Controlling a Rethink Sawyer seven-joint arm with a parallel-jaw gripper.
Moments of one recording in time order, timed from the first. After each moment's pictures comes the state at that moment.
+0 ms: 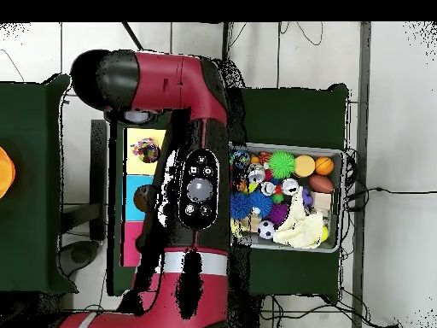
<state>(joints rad) 0.09 -0.33 -0.21 0.75 0.21 1.11 1.62</state>
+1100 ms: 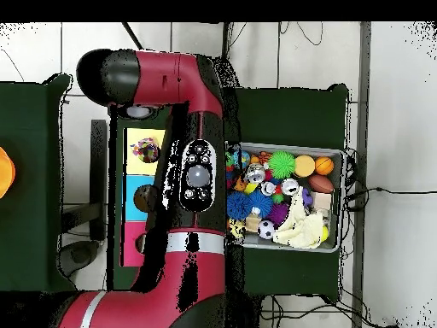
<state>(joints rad) 0.08 -0.23 -0.20 0.64 0.21 1.11 1.62</state>
